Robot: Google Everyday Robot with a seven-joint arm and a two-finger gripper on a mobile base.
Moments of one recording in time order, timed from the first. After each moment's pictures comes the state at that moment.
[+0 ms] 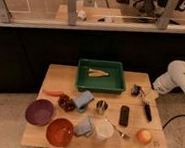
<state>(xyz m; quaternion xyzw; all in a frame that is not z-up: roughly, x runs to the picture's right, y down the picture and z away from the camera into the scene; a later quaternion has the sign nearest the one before) 0.364 0.058 0.823 -0.24 0.00 0.31 0.92</state>
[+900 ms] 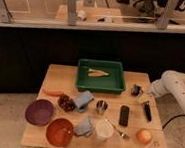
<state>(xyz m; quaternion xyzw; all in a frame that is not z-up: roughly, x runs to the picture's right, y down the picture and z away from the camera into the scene) 0.349 0.079 0.881 -0.21 -0.04 0.35 0.91</state>
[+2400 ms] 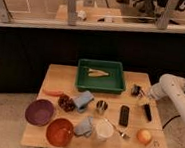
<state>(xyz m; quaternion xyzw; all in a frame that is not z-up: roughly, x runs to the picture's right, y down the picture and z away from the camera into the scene) 0.371 0.104 0.921 -0.23 -0.01 0.36 0.90</state>
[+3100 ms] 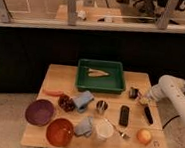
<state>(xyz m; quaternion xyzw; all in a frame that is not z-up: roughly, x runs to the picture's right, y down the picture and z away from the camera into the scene) 0.363 0.112 0.916 -0.24 -0.02 0.35 0.90</state>
